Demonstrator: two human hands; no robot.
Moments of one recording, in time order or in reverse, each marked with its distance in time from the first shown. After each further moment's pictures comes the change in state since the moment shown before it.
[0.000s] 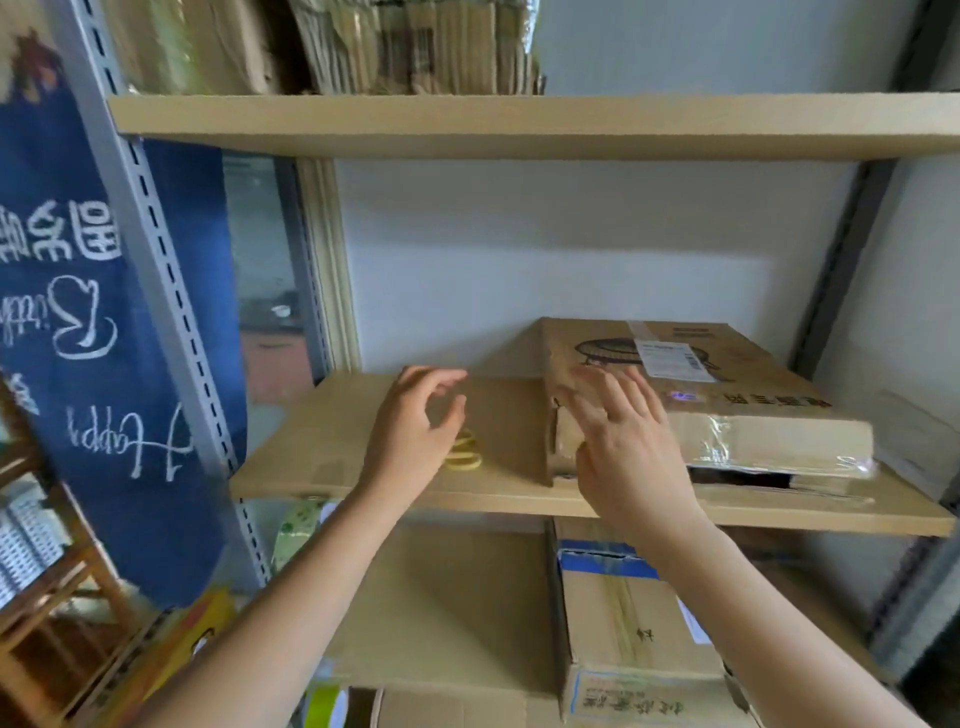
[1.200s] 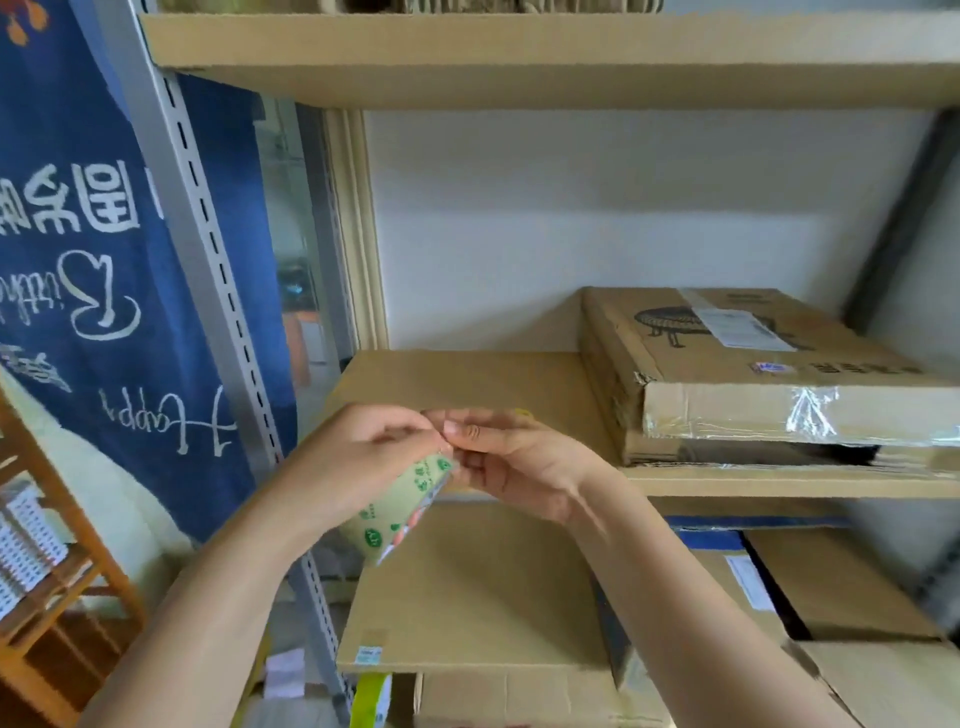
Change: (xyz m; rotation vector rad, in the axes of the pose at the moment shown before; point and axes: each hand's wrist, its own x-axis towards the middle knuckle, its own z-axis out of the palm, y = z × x) left_hand -0.023 0.004 -0.150 -0.104 -0.548 -0.510; right_hand 0.058 -0.144 0.054 1.980 -0.843 0.528
